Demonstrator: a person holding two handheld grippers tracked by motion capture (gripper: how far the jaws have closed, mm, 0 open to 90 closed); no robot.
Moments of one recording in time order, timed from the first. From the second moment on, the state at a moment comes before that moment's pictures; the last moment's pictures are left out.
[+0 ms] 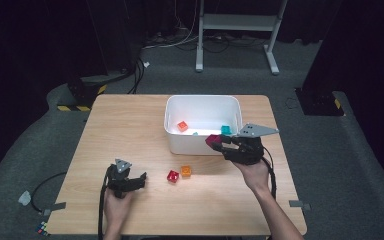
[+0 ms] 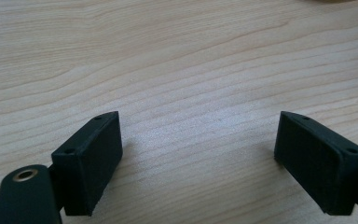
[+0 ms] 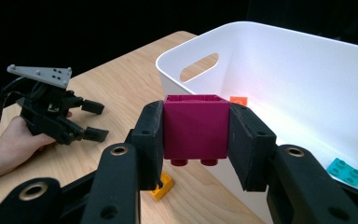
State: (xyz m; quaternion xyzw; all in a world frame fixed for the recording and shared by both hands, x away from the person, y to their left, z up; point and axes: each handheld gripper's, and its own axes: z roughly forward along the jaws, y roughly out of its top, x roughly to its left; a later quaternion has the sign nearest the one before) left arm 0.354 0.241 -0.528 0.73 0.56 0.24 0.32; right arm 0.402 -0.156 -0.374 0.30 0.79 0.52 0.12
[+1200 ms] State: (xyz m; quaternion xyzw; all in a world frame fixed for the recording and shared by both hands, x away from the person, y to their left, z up) left arm 0.354 0.241 -0.528 0.73 0.56 0.24 0.32; right arm 0.453 -0.151 -0.358 0.34 0.77 0.52 0.15
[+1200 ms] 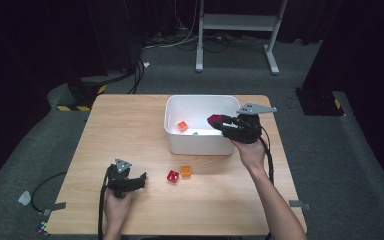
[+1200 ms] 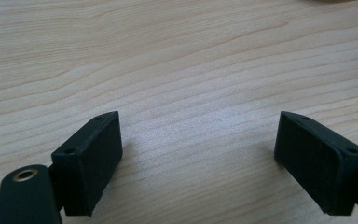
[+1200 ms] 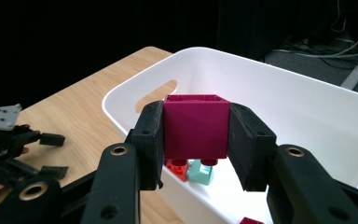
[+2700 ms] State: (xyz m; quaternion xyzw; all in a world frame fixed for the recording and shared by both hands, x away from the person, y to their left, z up) left arm 0.354 0.241 -0.528 0.73 0.56 0.24 0.32; right arm 0.499 -0.131 -0.395 0.38 0.79 0.45 0.18
